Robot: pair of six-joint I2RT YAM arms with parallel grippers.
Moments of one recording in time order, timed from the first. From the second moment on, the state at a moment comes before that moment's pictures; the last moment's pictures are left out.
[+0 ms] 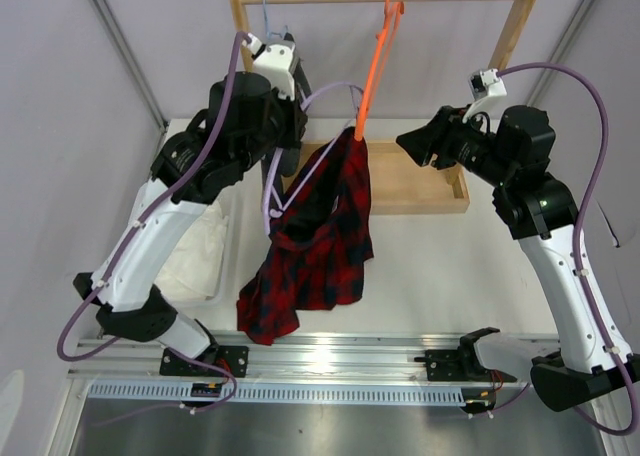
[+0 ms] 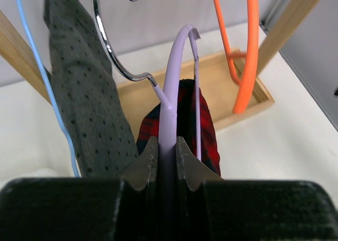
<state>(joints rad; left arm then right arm) -0.78 1.49 2.09 -0.89 -0.34 -0.21 0.33 1.16 1.55 -0.52 -0.35 0.37</state>
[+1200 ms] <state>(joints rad) -0.63 1.73 2.25 -0.41 -0.39 0.09 0.33 1.08 1.51 -0.51 -0.30 0.36</state>
